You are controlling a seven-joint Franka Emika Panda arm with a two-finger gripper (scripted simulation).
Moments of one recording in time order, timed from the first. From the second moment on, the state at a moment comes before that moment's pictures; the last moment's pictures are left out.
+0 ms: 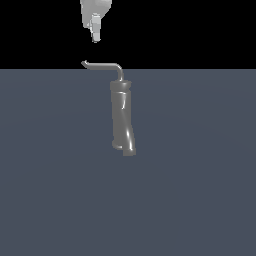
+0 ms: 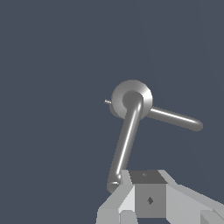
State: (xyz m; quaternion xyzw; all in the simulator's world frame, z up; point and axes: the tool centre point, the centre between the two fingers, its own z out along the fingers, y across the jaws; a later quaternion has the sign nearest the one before) arm 0.020 0.087 0.363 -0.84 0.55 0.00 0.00
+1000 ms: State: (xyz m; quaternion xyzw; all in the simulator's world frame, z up) arm 0.067 0.119 0.301 -0.75 0.66 0.00 0.00
